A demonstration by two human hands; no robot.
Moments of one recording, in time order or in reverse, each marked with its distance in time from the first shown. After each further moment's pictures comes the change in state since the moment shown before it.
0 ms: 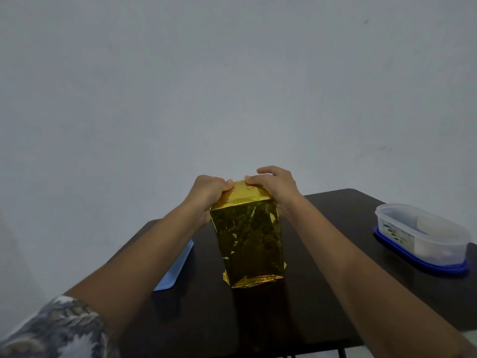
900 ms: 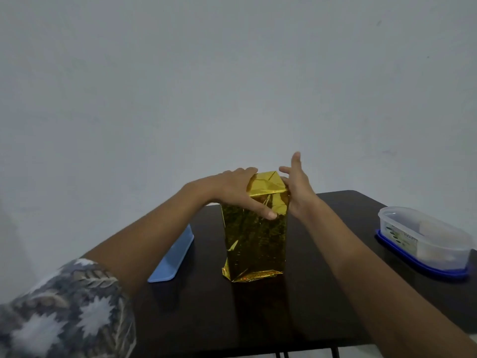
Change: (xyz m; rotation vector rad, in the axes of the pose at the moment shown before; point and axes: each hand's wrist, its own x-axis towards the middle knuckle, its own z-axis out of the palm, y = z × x) left_hand 0.003 0.015 0.003 1.050 -0.465 0.485; right_hand -0.014 -0.005 -0.009 0.266 -0.031 0.124
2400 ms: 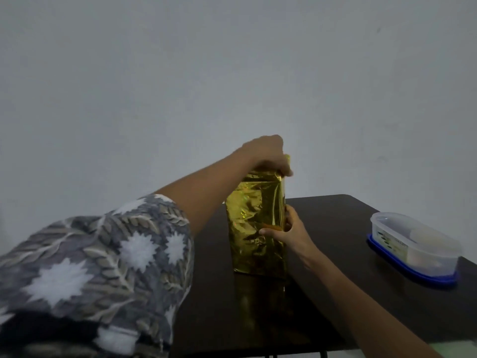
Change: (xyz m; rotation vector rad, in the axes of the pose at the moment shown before) left_hand 0.073 0.053 -0.026 0.093 0.183 -0.091; right_hand 0.017 0.094 -0.062 -0.358 -0.233 -0.246
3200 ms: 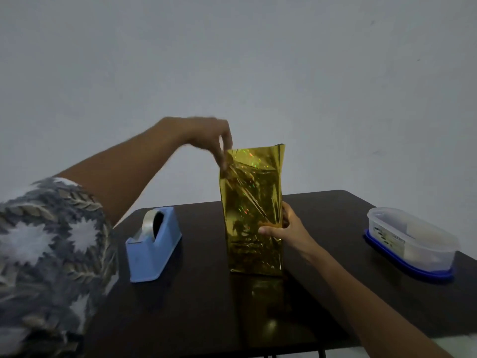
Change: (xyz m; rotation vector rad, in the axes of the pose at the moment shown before) left_hand -0.019 -0.080 -0.053 0.225 -0.140 0.131; right_hand 0.004 0.005 -0.008 -0.014 -0.108 -0.016
